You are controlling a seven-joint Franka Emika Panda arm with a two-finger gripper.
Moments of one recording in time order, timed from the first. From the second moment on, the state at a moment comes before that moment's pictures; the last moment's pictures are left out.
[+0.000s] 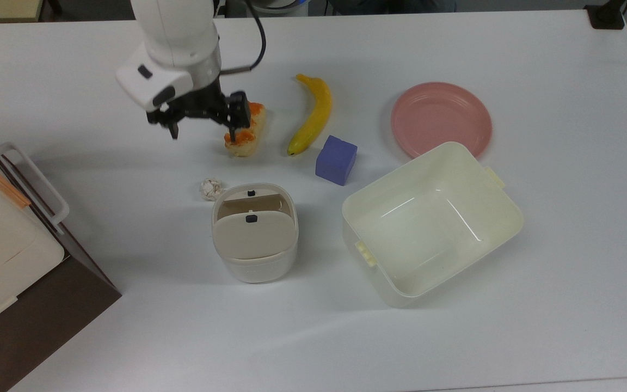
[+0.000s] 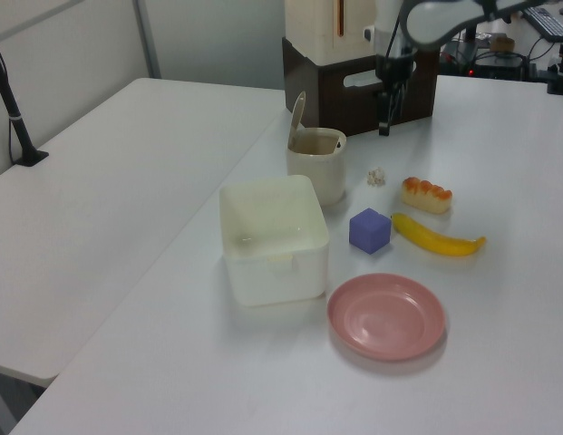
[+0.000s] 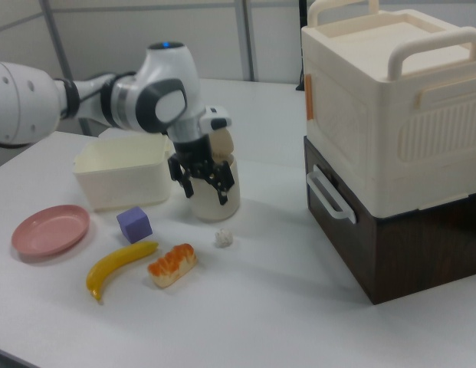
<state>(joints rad) -0.10 0.26 0.00 -1.71 -0.06 2.01 -0.08</state>
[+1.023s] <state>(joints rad) -0.09 0.45 0.00 -1.75 -0.09 2.26 -0.18</state>
